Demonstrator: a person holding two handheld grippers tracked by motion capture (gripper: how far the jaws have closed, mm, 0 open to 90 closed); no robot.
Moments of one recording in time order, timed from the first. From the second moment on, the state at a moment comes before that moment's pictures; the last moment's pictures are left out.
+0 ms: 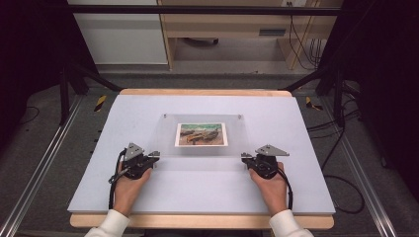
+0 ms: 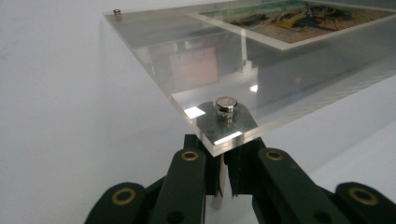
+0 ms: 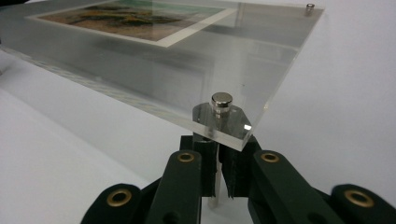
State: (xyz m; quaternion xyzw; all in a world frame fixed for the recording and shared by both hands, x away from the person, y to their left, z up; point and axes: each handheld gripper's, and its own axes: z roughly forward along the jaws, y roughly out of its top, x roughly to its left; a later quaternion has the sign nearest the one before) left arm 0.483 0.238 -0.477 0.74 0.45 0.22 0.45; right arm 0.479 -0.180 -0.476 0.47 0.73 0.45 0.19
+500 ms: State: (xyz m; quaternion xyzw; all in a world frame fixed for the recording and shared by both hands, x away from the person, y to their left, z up) left arm 0.480 0.242 -0.476 0.74 0.45 0.22 0.45; right arm 0.473 -0.189 -0.478 0.48 0.73 0.45 0.18
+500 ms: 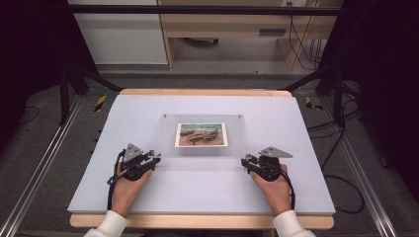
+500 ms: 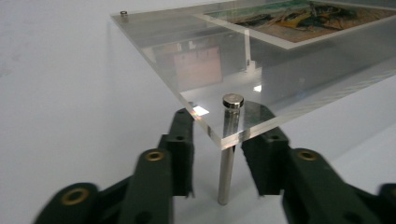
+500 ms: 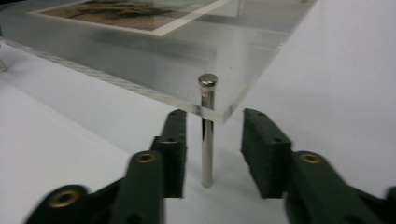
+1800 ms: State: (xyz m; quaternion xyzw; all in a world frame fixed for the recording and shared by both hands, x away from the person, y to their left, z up) left arm 0.495 0.259 -0.425 0.73 0.44 0.18 0.50; right arm 0.484 -0.187 -0.432 0.47 0.72 0.47 0.21
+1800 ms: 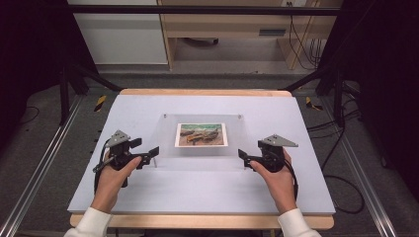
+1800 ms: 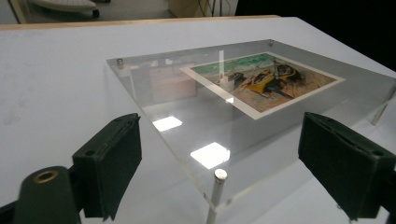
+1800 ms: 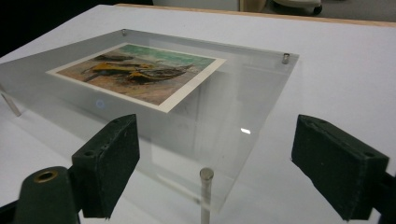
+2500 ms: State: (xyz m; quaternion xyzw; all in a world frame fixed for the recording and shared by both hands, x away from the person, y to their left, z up) left arm 0.519 0.244 -0.449 0.74 0.49 0.12 0.46; right arm 0.518 -0.176 -0.447 0.50 0.74 0.44 0.10
